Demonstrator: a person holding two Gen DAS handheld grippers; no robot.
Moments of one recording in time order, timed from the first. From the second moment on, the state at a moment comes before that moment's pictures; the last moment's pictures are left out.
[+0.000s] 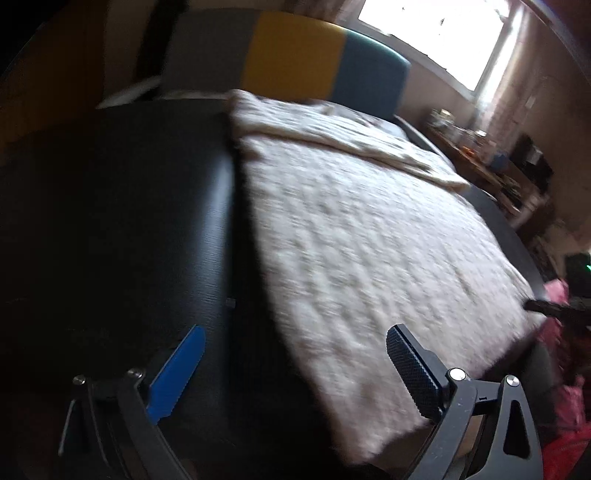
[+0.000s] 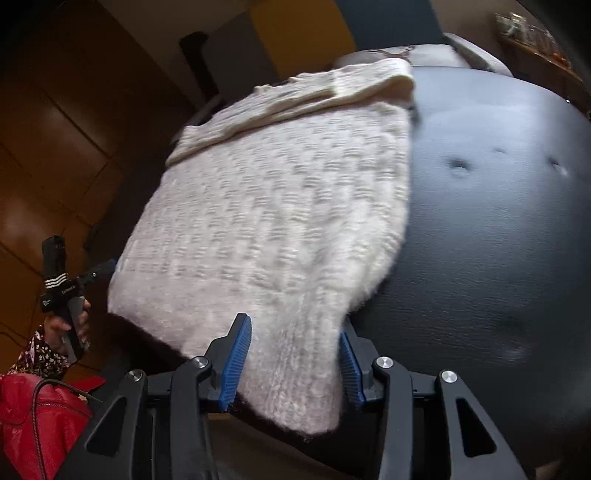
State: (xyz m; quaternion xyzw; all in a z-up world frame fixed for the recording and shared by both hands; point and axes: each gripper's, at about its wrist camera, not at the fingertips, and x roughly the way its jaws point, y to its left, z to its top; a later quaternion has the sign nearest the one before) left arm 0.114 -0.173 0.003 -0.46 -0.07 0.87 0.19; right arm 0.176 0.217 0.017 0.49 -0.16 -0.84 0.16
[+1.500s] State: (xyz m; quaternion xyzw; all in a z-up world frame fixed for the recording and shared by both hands) left arm 0.143 -0.180 0.052 -0.44 -0.21 0.82 0.31; right arm 0.201 0.239 0.044 0.43 -0.28 -0.82 0.25
